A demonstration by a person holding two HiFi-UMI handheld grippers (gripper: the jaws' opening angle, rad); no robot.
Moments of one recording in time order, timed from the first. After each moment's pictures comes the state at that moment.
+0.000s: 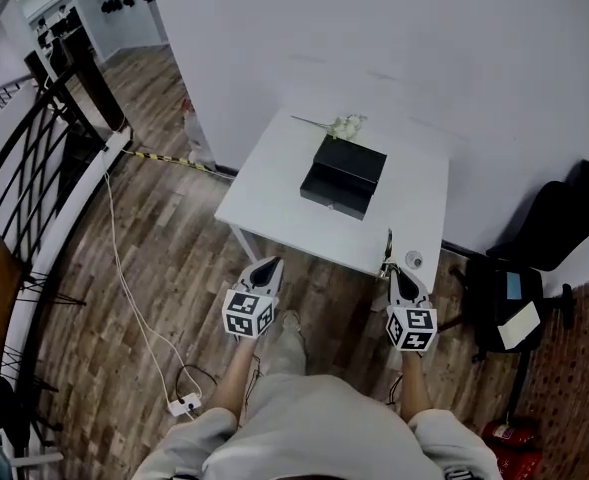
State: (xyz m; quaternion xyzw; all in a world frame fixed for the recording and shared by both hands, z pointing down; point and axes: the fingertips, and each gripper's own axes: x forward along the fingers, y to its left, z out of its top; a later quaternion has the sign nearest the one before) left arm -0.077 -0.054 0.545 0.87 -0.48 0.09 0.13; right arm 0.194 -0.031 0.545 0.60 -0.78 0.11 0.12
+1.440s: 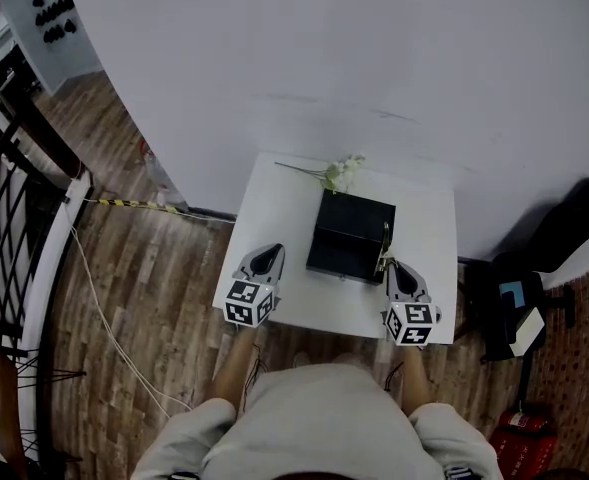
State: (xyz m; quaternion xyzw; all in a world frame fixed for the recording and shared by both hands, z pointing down) left arm -0.105 -0.378 0.532 0.91 -0.39 0.09 0.12; right arm 0.145 -0.299 0.537 0.66 -0.73 0.11 0.13
